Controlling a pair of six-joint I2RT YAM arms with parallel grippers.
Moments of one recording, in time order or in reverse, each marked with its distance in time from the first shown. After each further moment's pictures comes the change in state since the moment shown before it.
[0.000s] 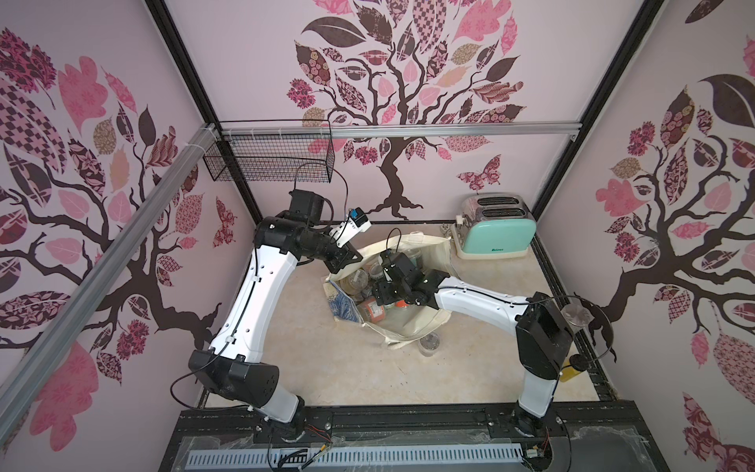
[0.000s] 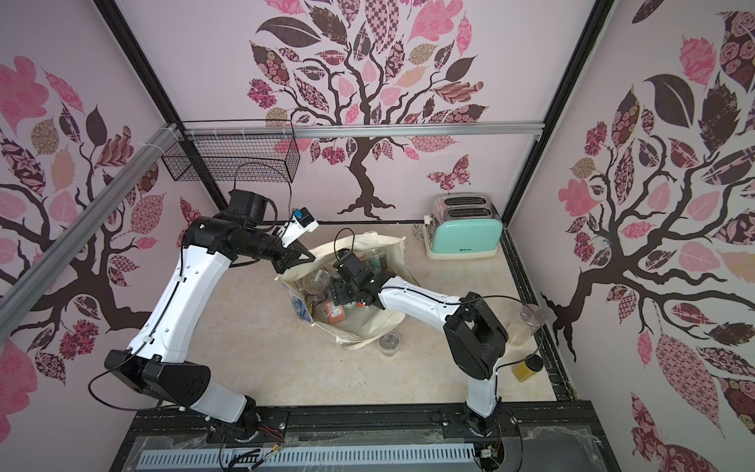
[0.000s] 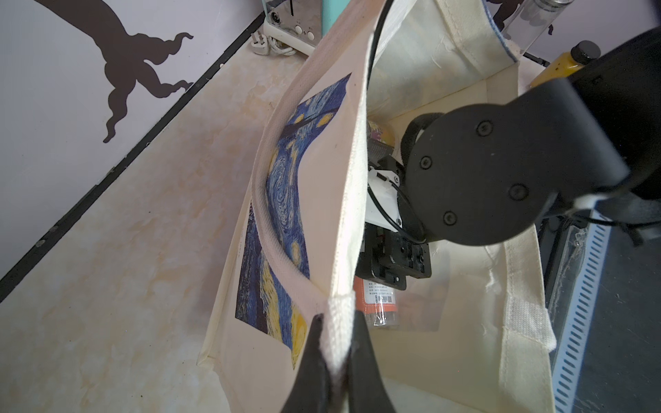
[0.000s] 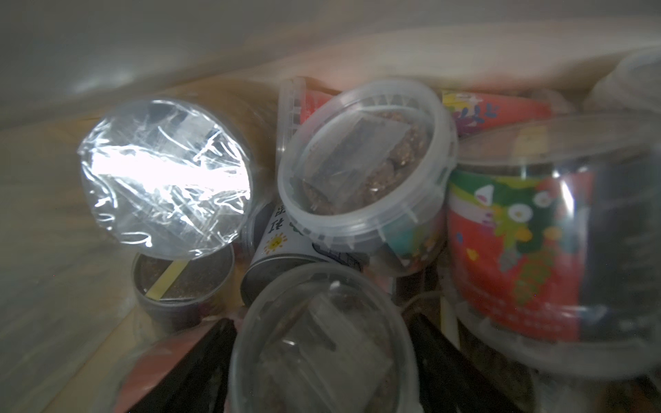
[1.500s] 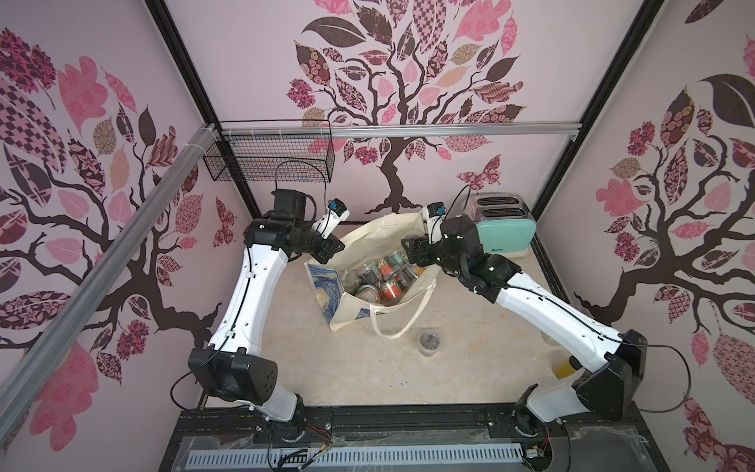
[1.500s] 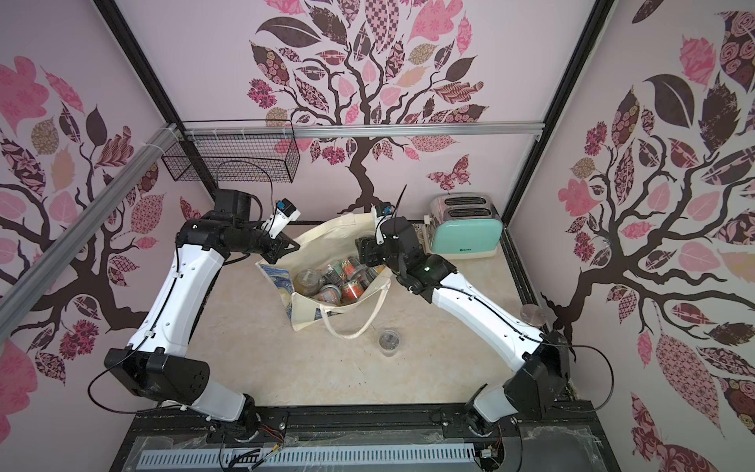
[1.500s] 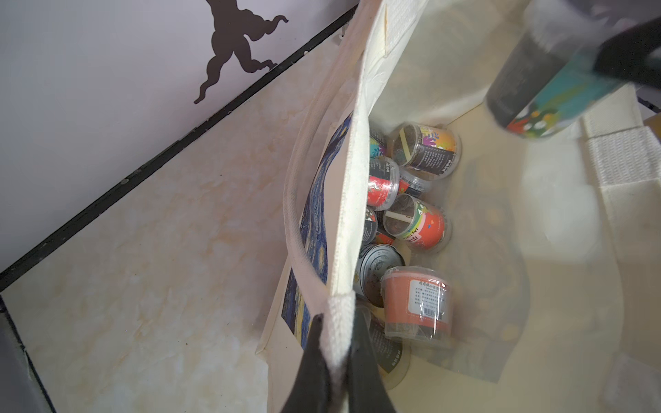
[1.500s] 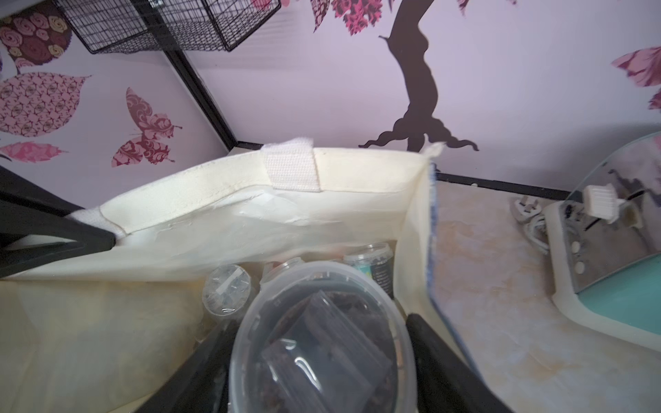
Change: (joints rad) left arm 0.124 0.001 -0.080 0.162 -0.093 -0.095; right arm -0.176 -0.388 0.011 0.051 0.053 -0.116
